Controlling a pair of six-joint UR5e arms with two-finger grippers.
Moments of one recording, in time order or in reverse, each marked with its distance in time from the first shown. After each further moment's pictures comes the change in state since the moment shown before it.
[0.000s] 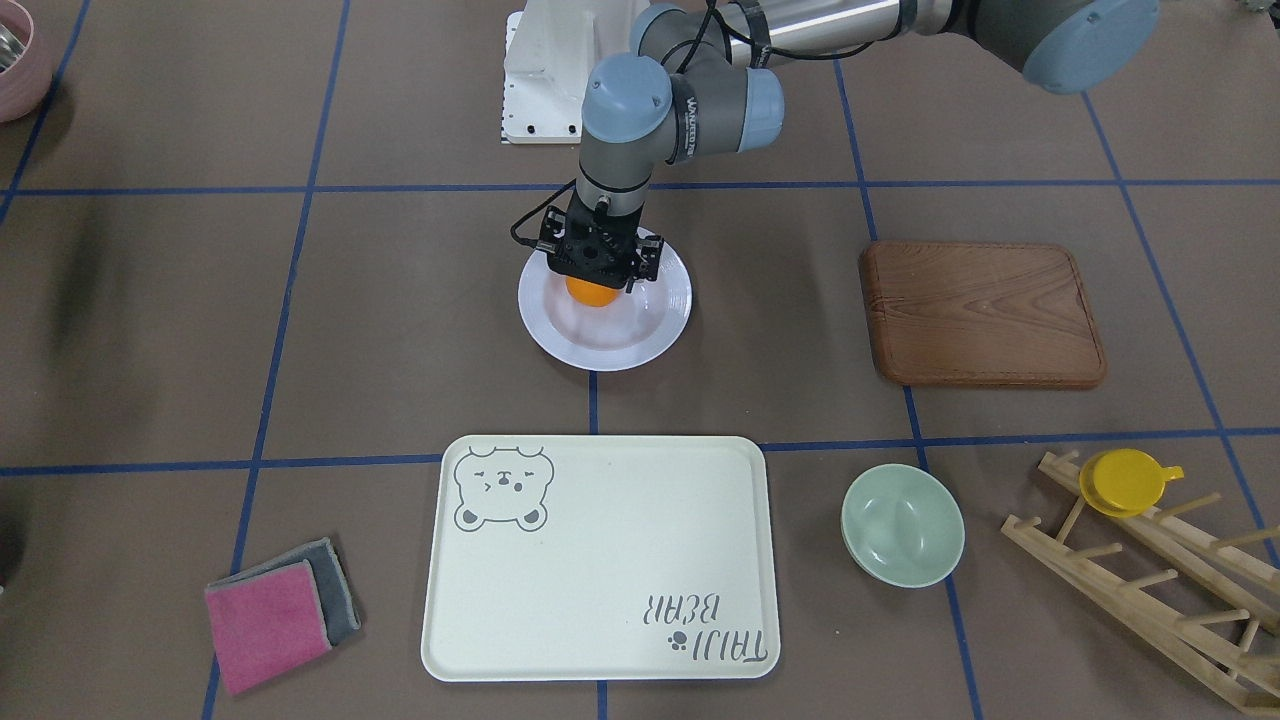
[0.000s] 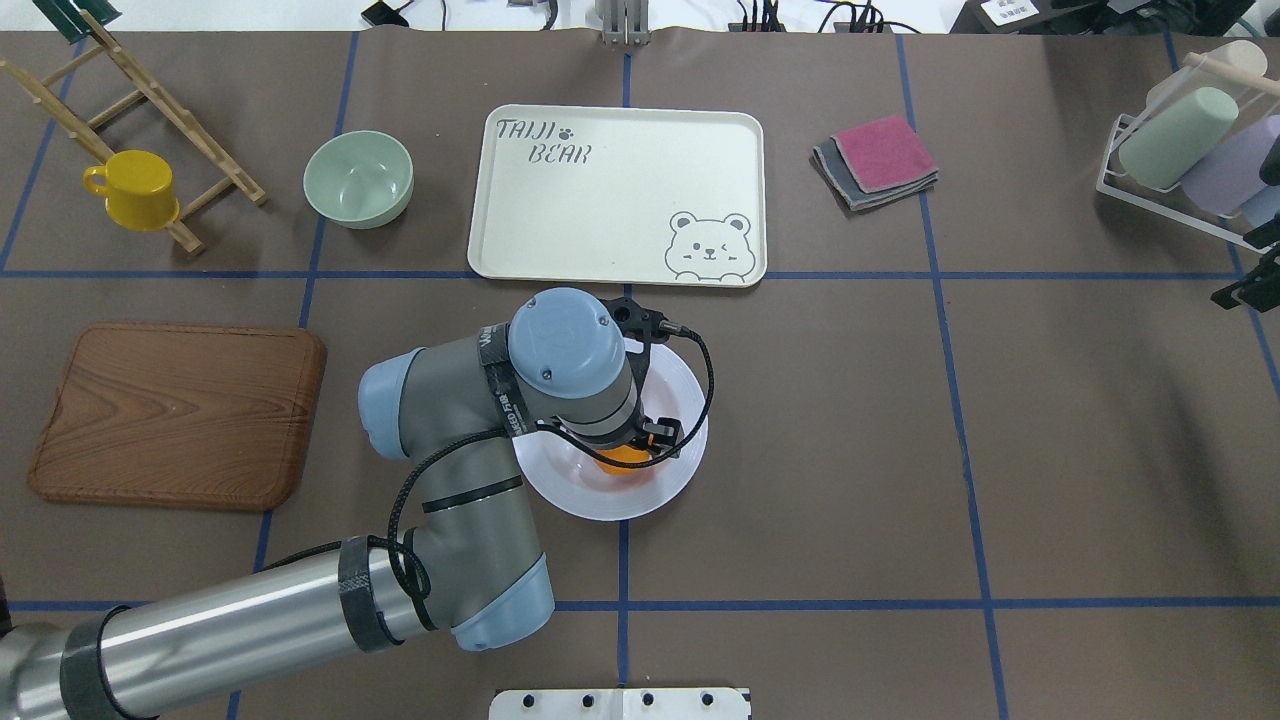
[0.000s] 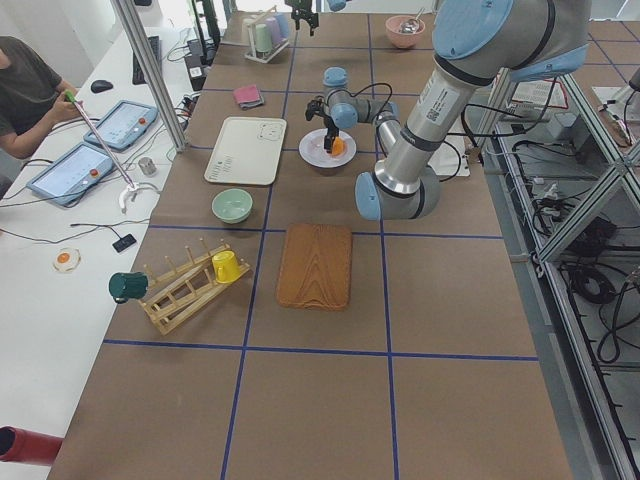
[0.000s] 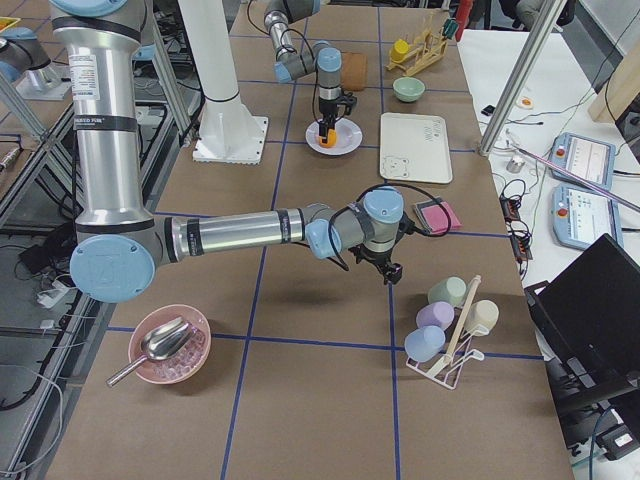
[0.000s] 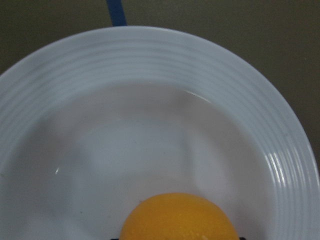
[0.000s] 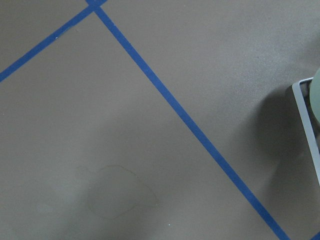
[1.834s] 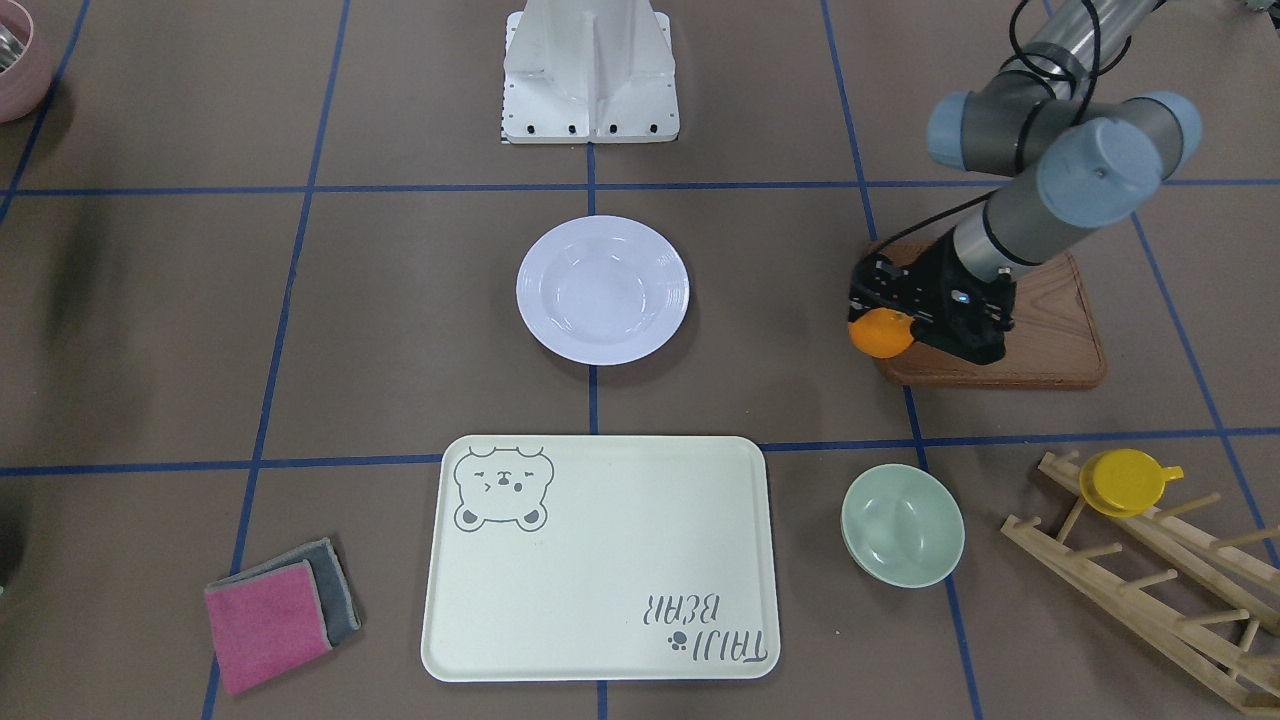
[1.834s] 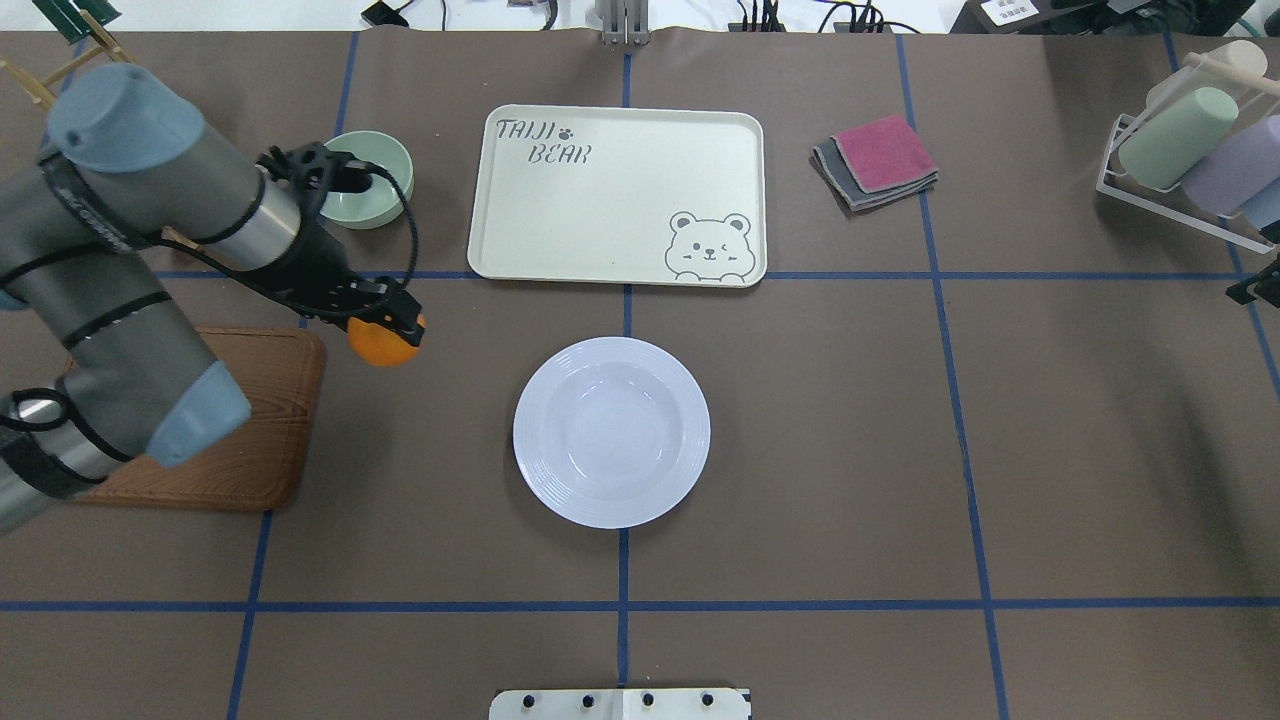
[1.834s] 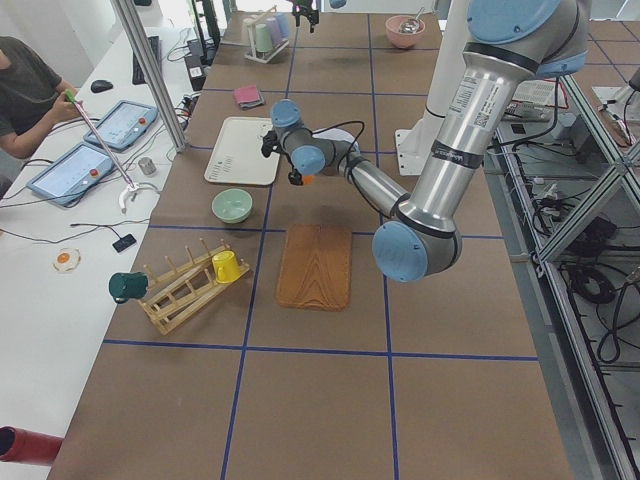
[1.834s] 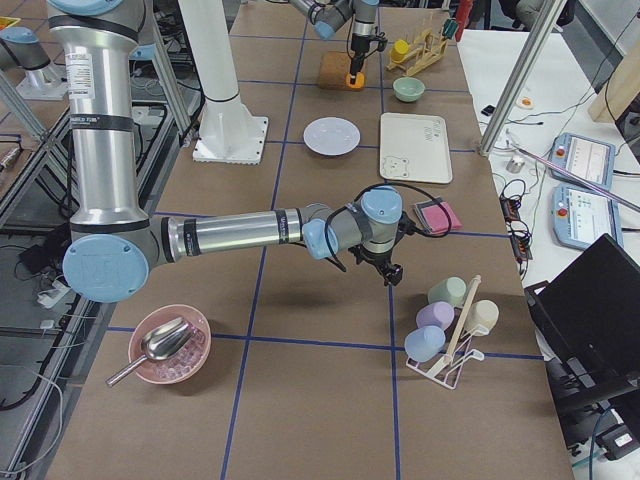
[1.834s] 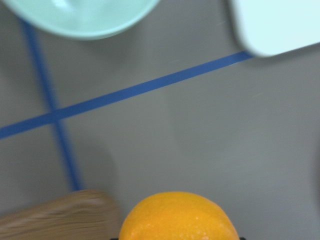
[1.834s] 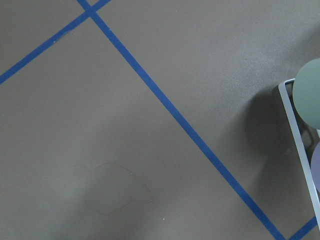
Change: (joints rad) left arm -0.318 0.333 -0.210 -0.145 -0.420 0.114; right arm 0.024 -0.016 0.011 -0.001 0.002 -0.001
